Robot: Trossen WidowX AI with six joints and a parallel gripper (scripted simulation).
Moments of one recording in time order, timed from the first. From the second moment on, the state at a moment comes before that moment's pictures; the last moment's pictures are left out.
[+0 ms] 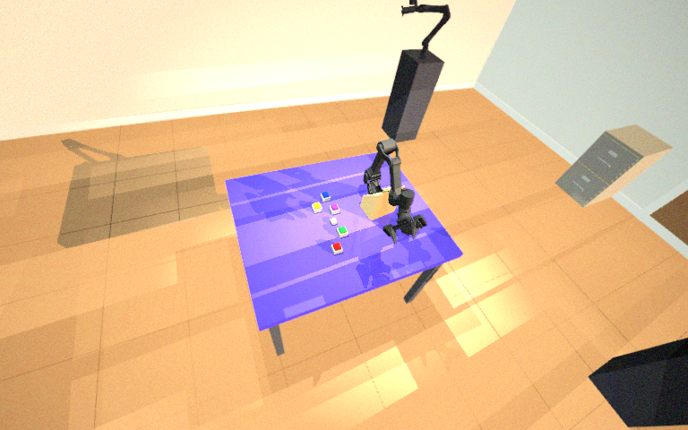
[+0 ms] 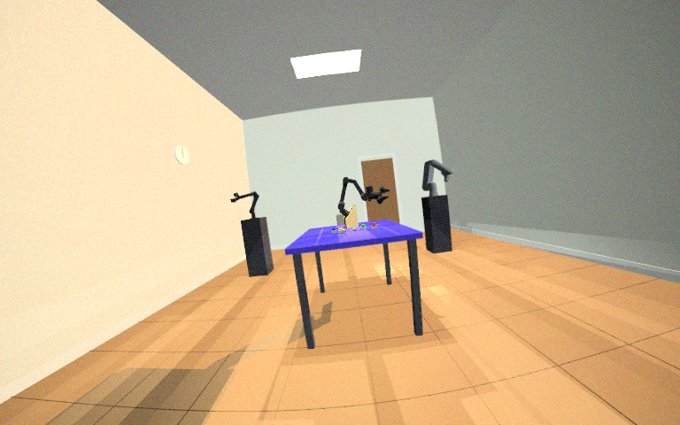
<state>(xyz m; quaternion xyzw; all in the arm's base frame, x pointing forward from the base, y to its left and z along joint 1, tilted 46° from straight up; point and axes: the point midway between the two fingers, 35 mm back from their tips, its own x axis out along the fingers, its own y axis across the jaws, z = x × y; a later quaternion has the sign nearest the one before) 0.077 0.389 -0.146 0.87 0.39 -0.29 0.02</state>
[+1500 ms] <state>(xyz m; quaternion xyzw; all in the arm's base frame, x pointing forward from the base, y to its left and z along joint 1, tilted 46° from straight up) 0.276 0.253 -0.148 0.47 -0.57 -0.05 -0.67</state>
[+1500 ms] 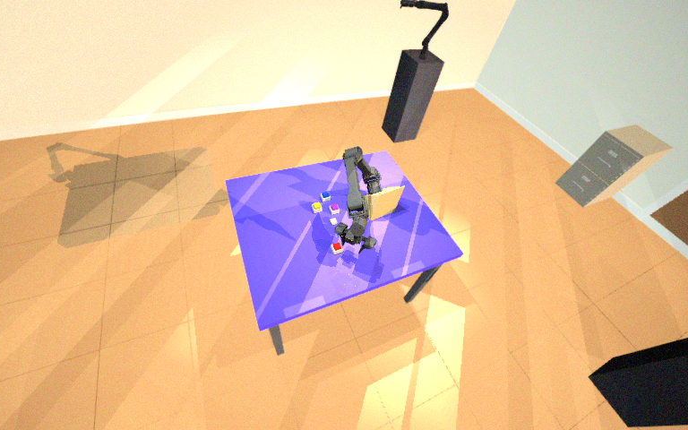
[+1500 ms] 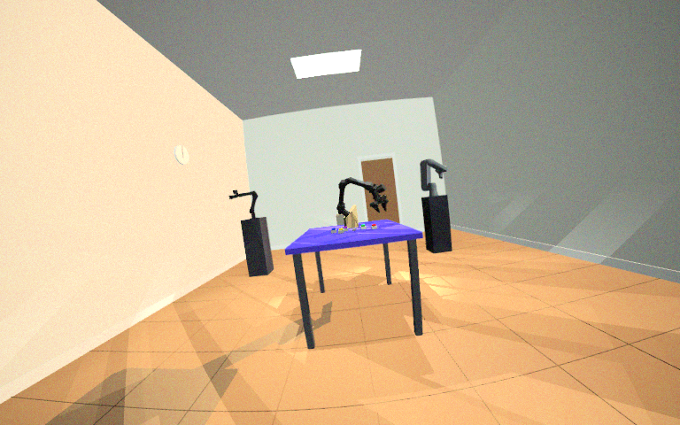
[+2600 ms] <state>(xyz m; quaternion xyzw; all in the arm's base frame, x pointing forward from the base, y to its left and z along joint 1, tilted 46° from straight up) 0.310 0.148 -0.134 0.28 -0.61 0.26 -0.70</state>
